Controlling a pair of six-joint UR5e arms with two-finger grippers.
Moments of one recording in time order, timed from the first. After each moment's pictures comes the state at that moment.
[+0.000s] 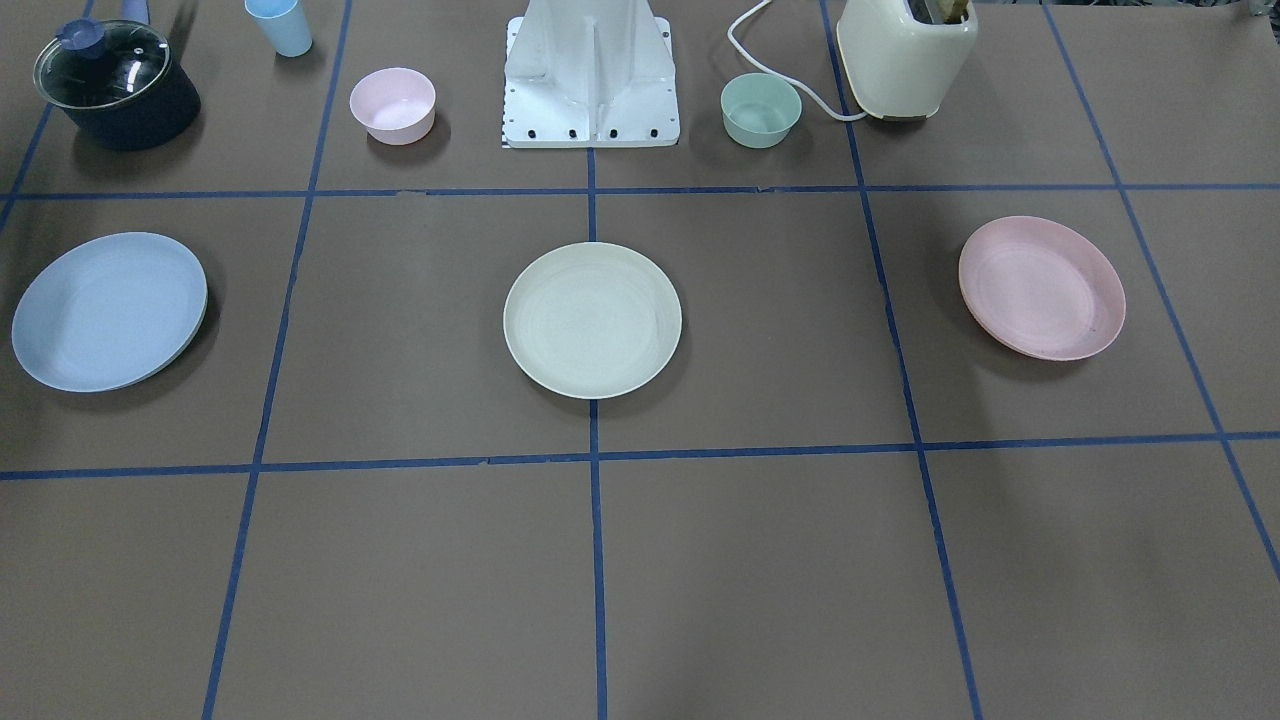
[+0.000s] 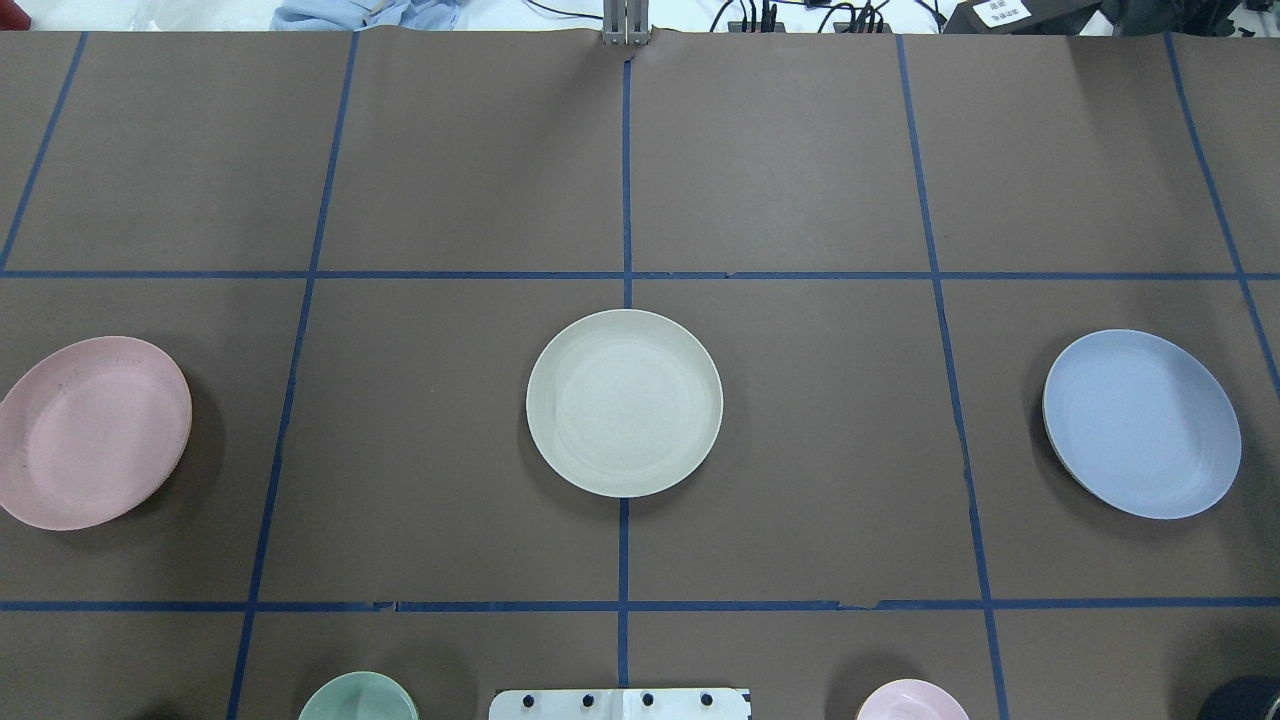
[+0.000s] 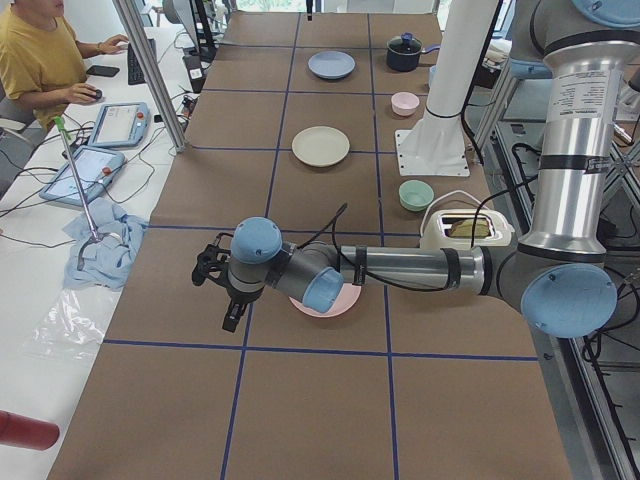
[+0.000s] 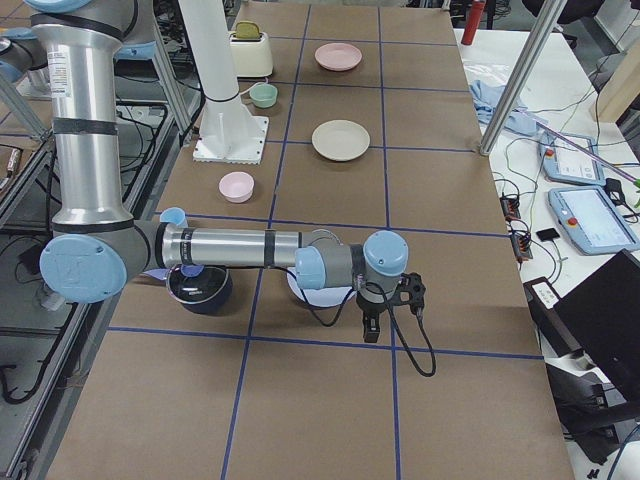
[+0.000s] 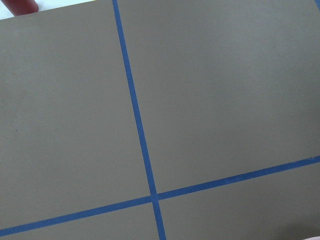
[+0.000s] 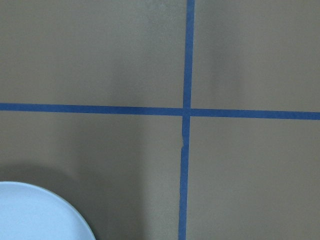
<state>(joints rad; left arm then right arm) -1.53 -1.61 -1.54 -2.05 -2.35 -0.14 1.48 -1.56 1.56 -1.47 2.35 0.11</state>
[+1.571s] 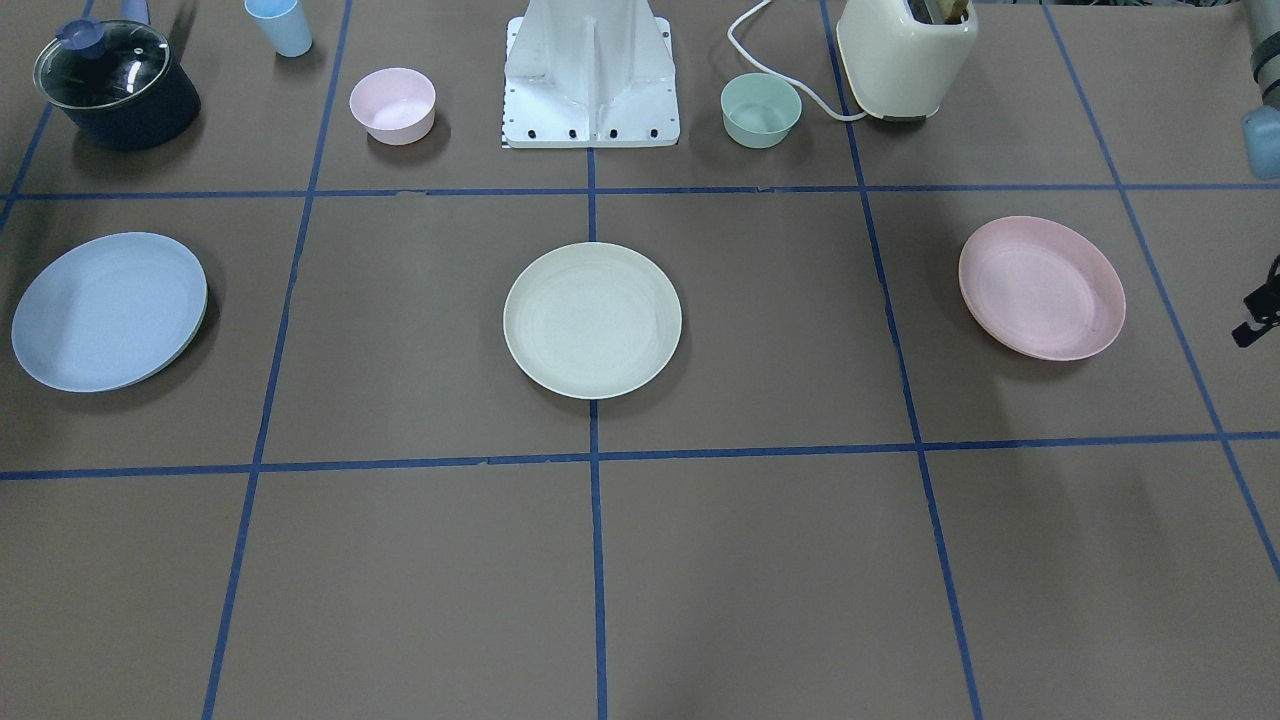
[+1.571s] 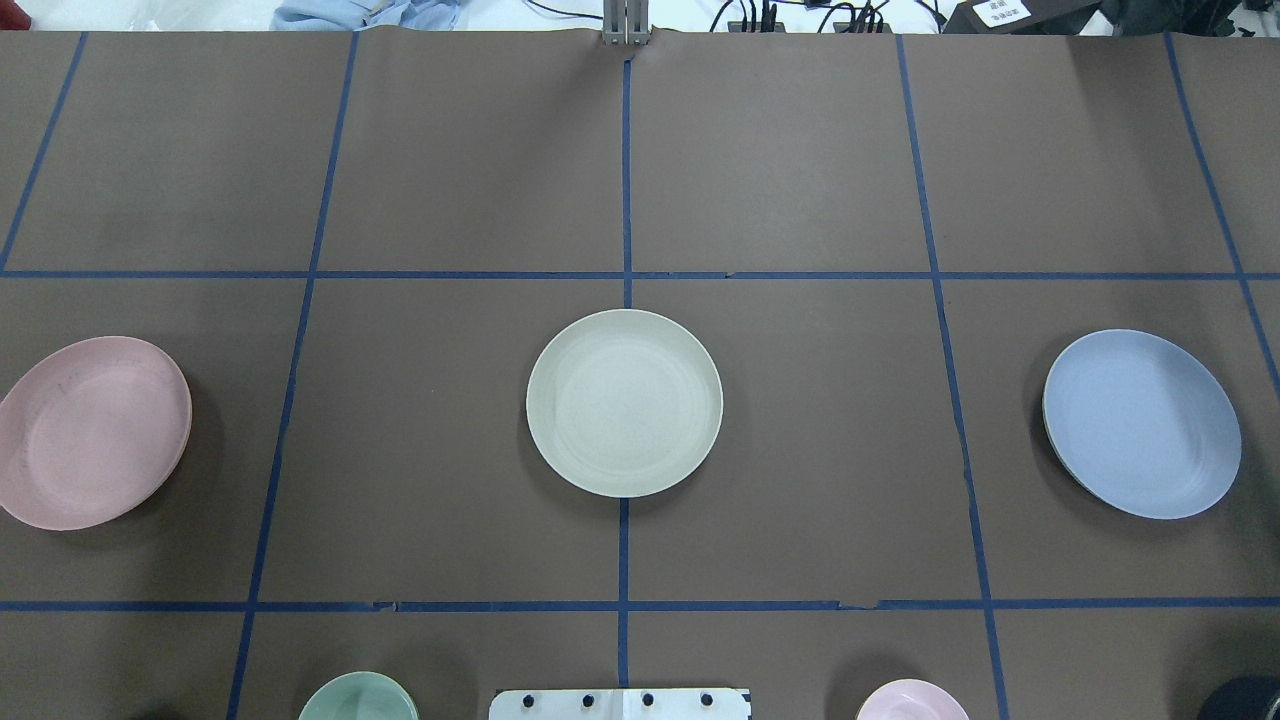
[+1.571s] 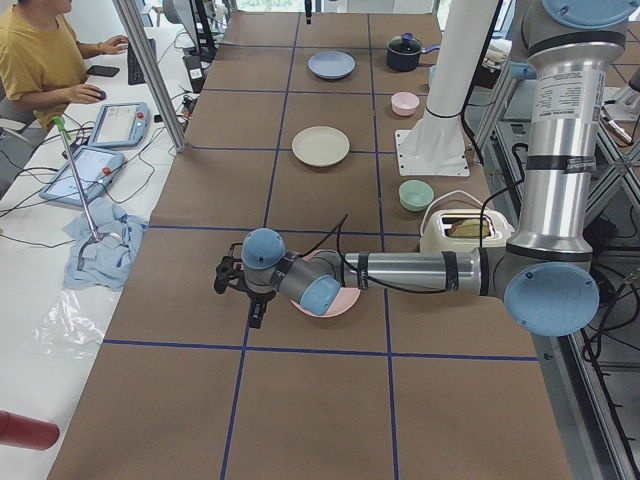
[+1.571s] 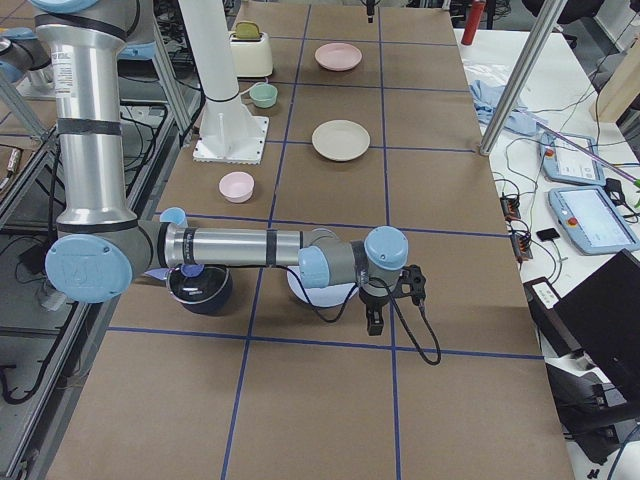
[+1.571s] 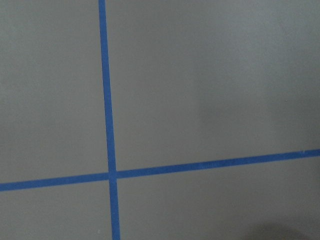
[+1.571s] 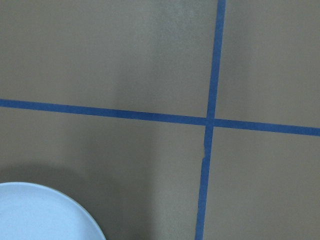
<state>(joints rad) -1.32 -1.59 -1.47 -2.13 -2.36 -0.39 1.44 -1.56 1.55 -1.41 2.36 0.12</state>
